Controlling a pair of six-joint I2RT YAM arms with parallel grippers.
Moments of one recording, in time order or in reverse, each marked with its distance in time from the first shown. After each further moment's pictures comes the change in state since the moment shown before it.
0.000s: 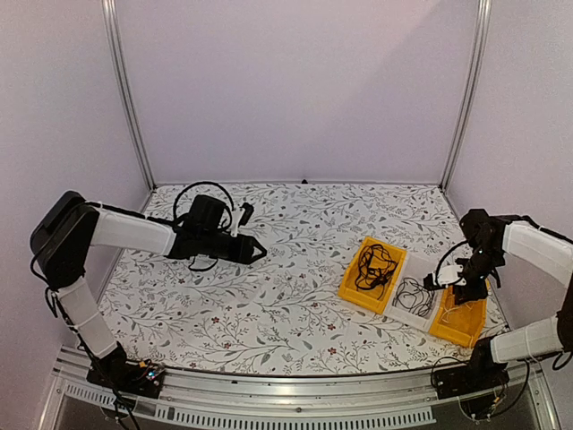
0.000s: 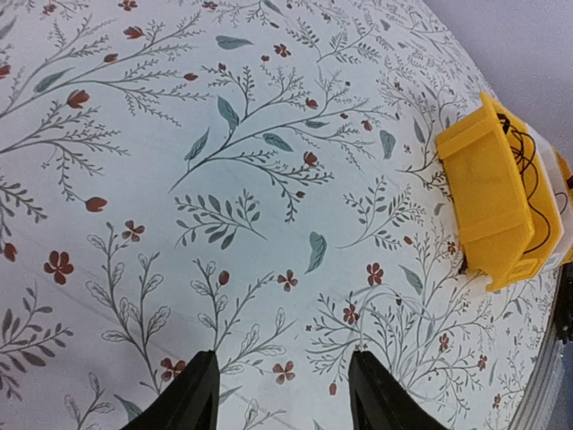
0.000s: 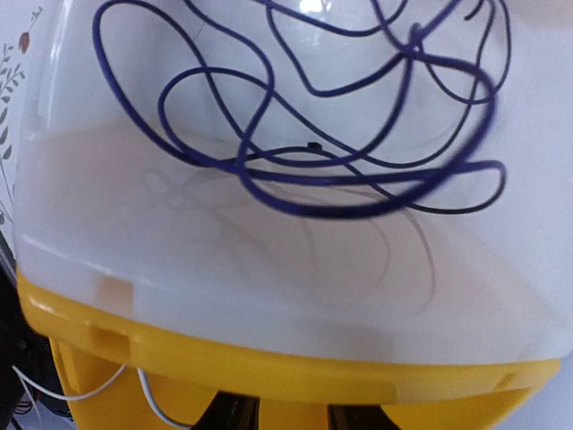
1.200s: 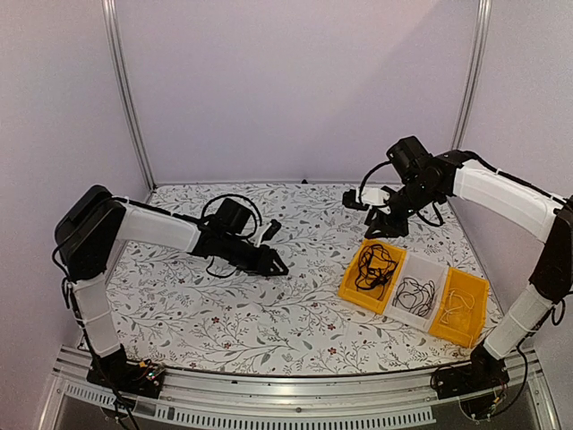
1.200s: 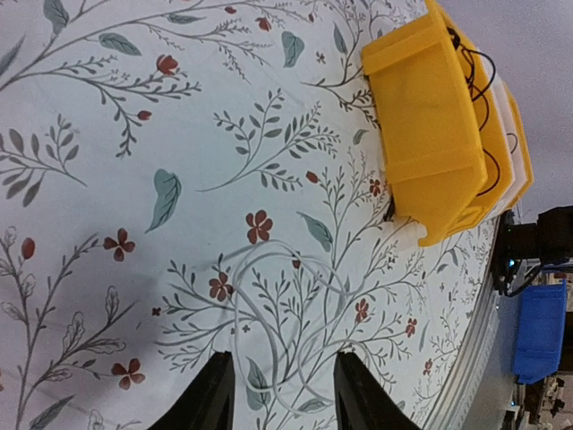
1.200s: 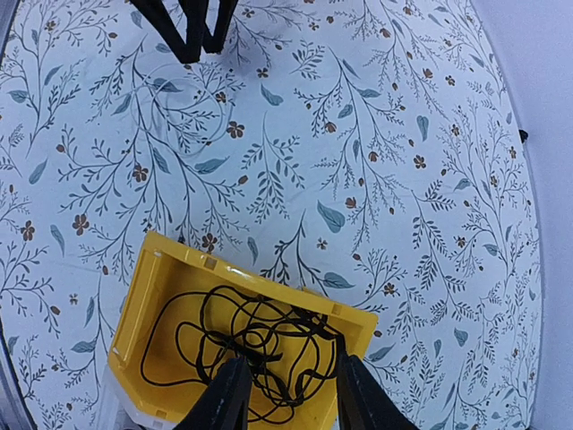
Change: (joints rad) left arm -0.092 0.134 0.164 -0.162 0.208 -0.085; right arm 0.471 0.349 0.684 0.110 -0.286 0.470
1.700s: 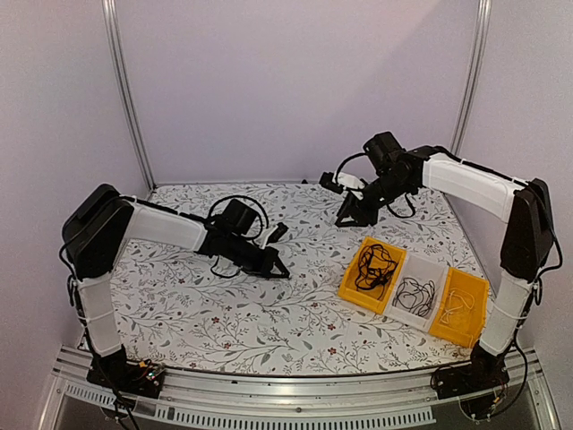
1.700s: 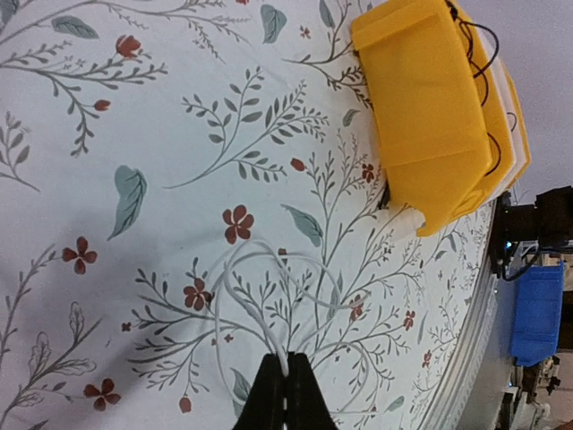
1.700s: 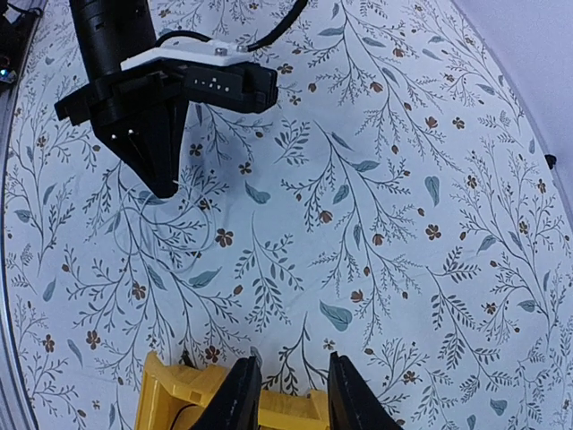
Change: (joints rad) left arm -0.014 0.072 0.063 -0.053 0.060 0.022; right arm 0.019 0.241 0.190 0.094 -0.150 0.206
